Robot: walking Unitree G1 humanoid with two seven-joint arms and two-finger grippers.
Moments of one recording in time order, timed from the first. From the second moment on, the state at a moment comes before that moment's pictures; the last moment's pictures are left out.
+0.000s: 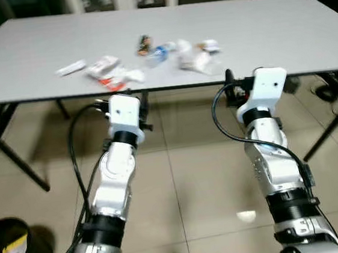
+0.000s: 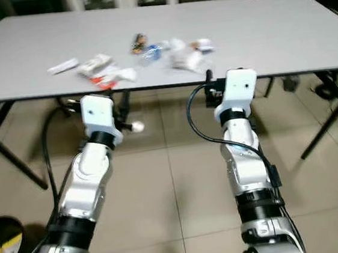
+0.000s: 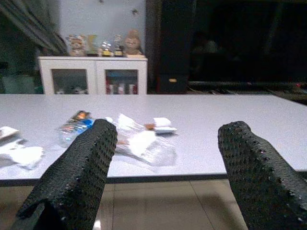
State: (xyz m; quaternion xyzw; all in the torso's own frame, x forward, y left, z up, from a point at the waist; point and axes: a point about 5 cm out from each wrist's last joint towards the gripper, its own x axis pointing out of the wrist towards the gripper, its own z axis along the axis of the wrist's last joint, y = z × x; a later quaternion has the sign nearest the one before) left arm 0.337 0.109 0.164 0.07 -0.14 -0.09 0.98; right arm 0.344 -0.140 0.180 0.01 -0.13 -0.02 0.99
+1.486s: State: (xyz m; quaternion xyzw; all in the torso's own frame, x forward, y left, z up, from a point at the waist) left arm 0.337 0.103 0.159 0.07 -0.12 -0.10 0.99; right arm 0.346 -0.143 0.175 0.04 -0.12 -0.02 0.99
